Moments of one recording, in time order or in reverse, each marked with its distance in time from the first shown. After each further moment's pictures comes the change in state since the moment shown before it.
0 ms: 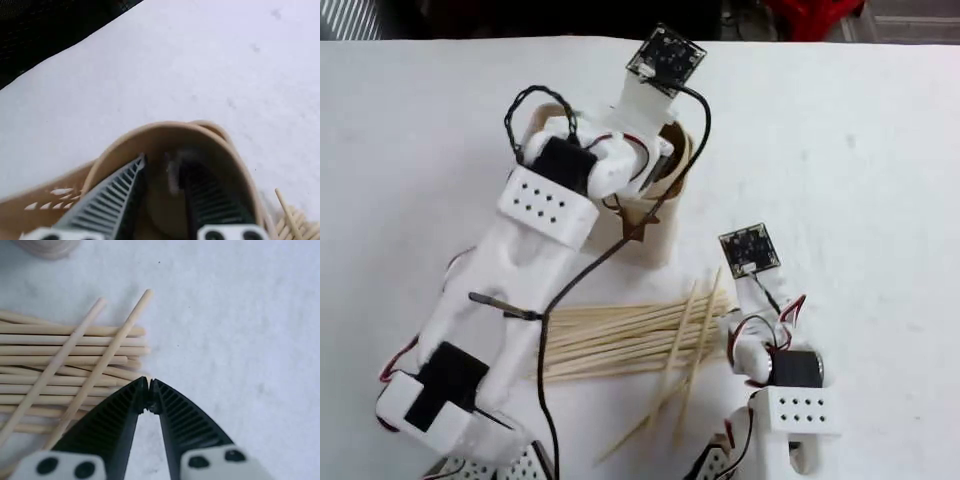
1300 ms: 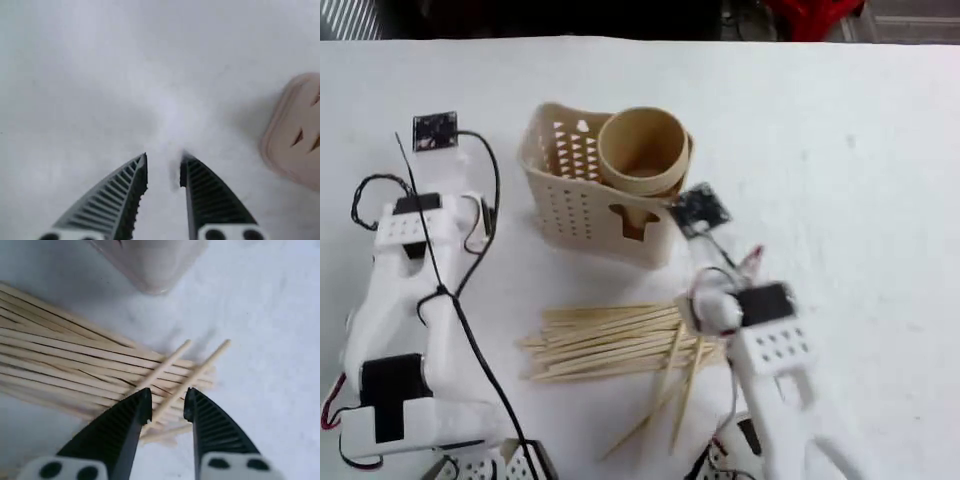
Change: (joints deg) left arm -38.8 -5.2 40.1 -13.9 10.2; right arm -19.3 29.5 -28.0 10.6 -8.4
